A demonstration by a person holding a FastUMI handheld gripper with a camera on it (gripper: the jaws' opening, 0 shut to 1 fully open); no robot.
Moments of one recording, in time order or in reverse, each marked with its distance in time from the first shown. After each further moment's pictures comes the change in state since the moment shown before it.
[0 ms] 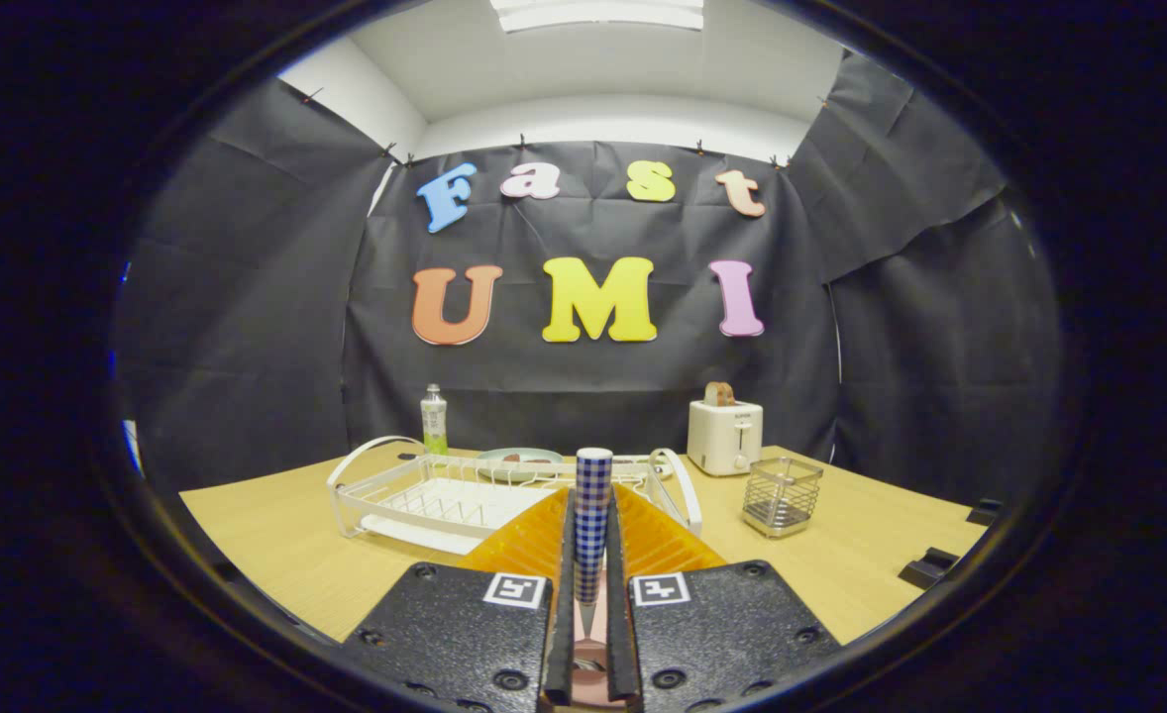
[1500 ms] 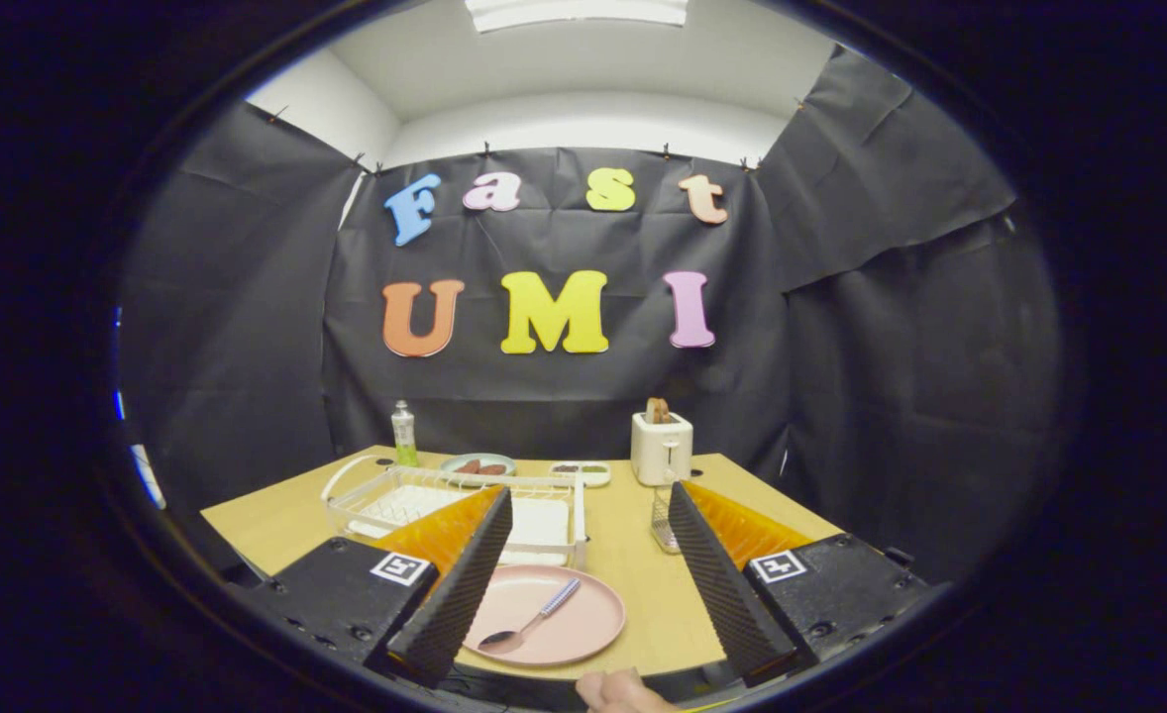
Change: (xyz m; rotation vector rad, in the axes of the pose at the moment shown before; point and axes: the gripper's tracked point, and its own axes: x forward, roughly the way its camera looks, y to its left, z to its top) arm -0.094 -0.104 0.091 0.017 0.070 -0.046
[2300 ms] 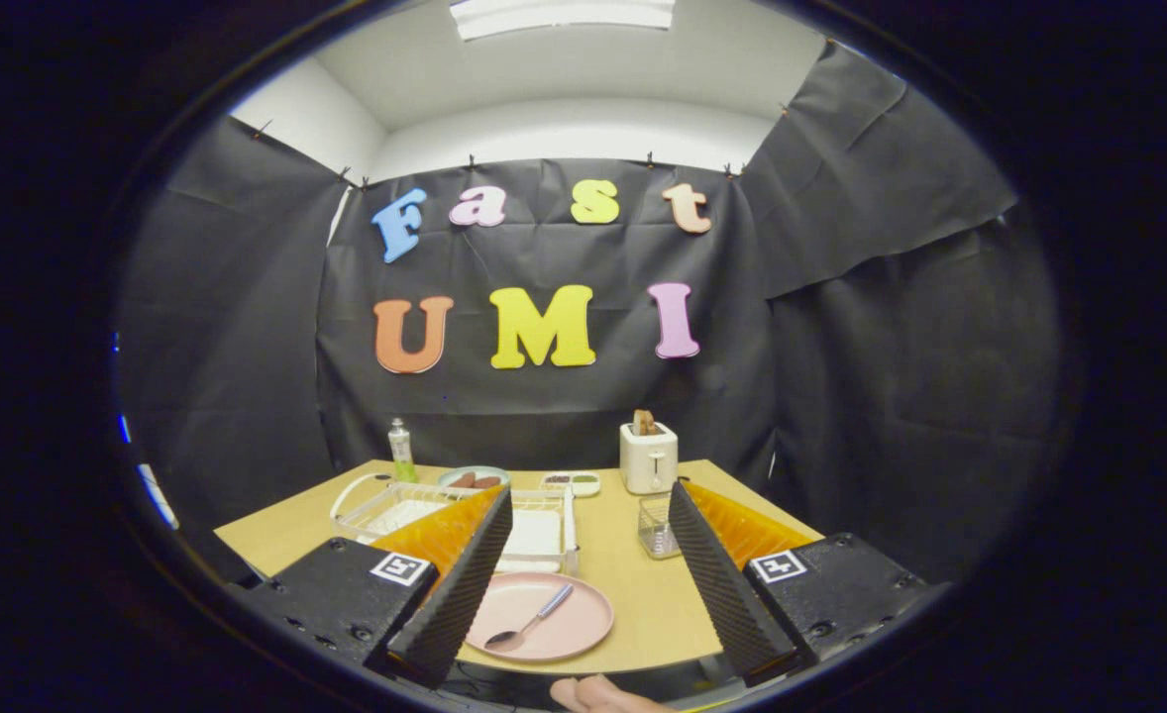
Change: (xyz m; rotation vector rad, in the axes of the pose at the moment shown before) arm -0.029 -0.009 0.031 0.013 -0.031 -0.015
